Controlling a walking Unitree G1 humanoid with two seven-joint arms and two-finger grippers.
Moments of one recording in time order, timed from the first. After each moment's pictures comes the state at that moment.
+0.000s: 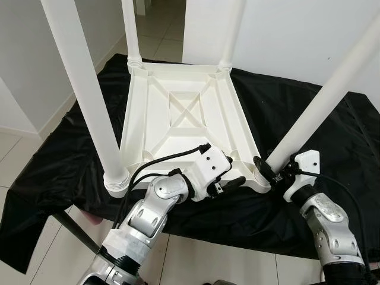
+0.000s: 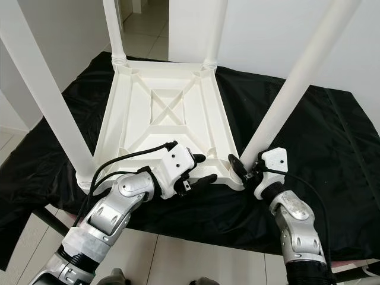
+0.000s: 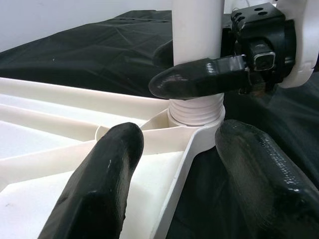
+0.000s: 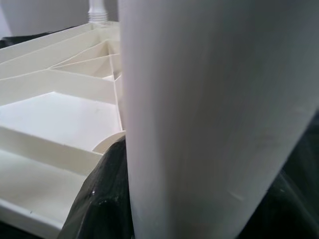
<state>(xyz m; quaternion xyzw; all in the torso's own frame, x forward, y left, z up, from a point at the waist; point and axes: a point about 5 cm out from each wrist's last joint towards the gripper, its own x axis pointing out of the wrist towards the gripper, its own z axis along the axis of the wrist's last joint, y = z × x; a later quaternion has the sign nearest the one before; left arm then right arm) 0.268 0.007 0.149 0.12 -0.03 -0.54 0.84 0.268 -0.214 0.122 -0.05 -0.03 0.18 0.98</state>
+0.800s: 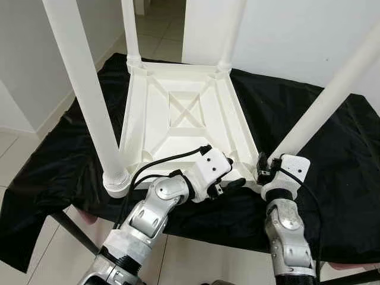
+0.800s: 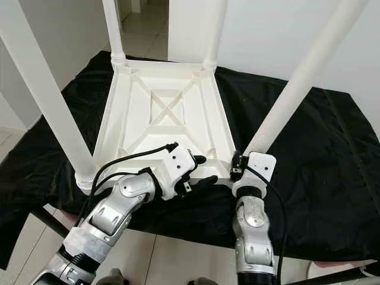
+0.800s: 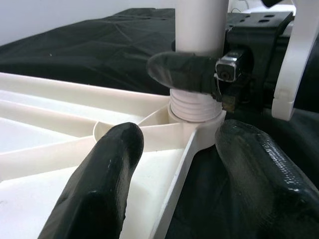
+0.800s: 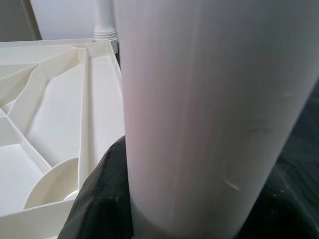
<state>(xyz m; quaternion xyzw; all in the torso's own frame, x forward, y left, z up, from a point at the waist) 0.270 0.007 0.143 0.12 -0.02 -0.54 0.84 0.259 -0.170 0.120 0.02 -0.04 -0.14 0.99</state>
